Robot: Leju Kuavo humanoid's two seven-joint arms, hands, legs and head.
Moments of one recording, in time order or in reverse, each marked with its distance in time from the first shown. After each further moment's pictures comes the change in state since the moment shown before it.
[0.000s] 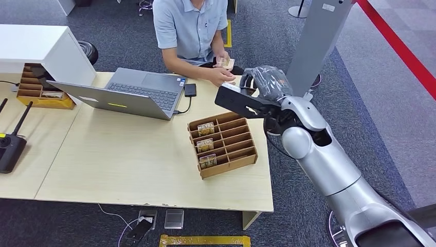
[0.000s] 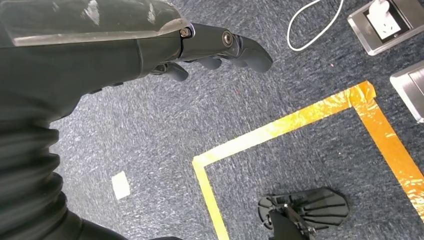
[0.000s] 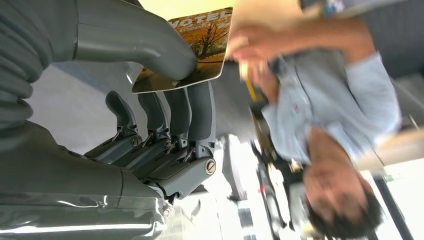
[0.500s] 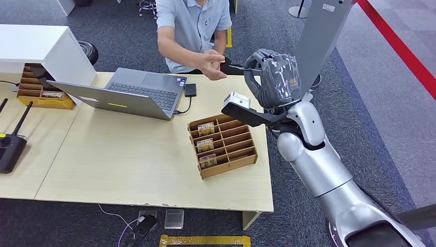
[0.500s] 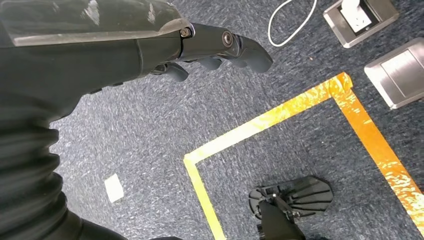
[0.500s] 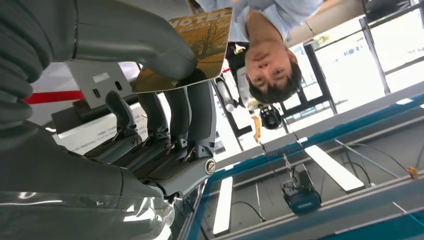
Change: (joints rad) left arm -0.031 -0.019 -0.036 -0.004 0.000 -0.028 0.000; right arm 0.038 0.050 -0.053 0.151 0.141 -0.542 -0.361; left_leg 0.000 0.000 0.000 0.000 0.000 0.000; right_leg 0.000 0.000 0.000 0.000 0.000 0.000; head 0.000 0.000
